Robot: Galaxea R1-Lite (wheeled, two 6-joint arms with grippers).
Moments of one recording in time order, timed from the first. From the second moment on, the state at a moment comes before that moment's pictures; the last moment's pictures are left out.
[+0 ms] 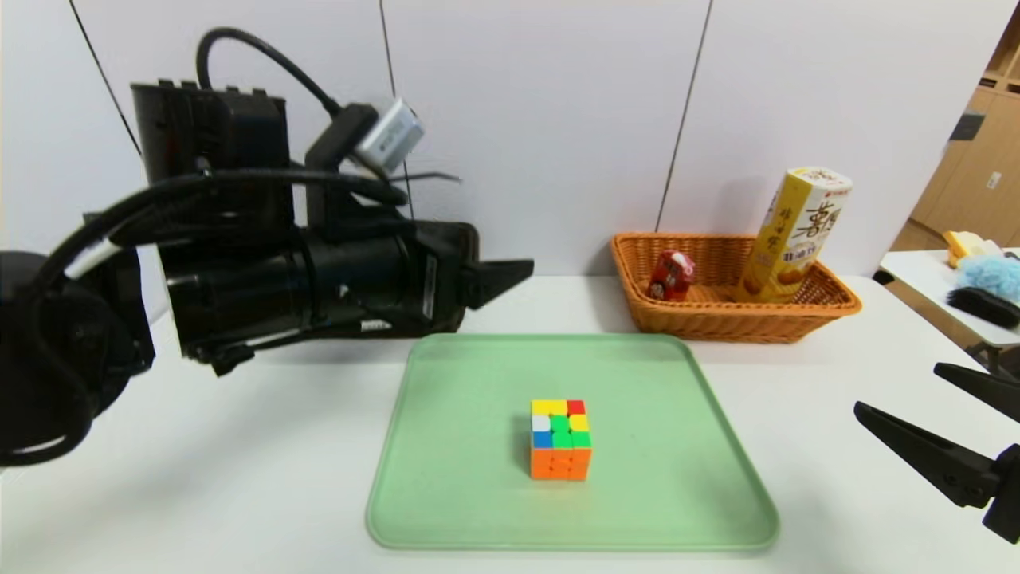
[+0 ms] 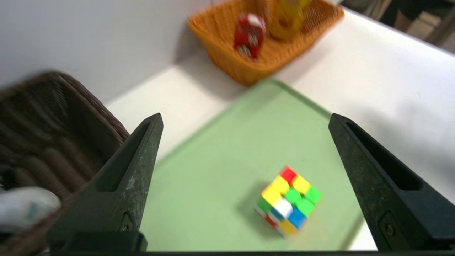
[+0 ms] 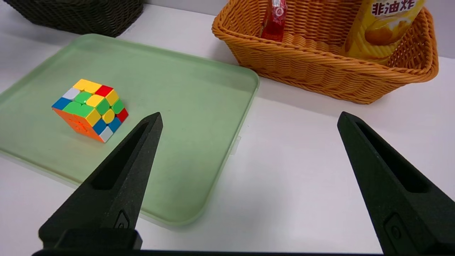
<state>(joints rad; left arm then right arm) -0.65 1.56 -1.01 -0.38 -0.20 0.02 0.14 0.93 -0.30 -0.48 0.19 -0.05</state>
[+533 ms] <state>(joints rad) -0.75 1.74 -0.61 -1.03 -0.15 0.05 0.14 0.92 -0.30 -0.48 0.19 -0.05</state>
